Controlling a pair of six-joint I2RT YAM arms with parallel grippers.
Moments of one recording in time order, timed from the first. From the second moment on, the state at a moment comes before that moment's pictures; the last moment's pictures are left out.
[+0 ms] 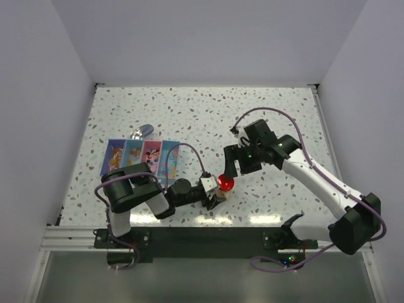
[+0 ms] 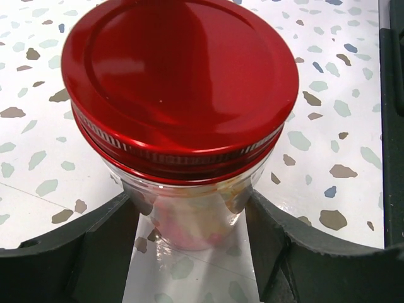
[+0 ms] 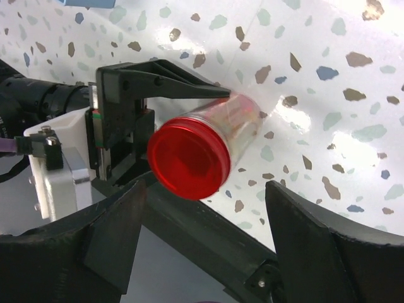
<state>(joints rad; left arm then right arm) -1.04 1.87 0.37 1.30 0.17 0.01 0.58 1.25 1.10 -0.87 -0.29 0.32</state>
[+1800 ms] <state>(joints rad) -0.88 1.82 0.45 1.09 0.55 0.16 0.72 1.10 0.86 -0.60 -0.39 -0.41</state>
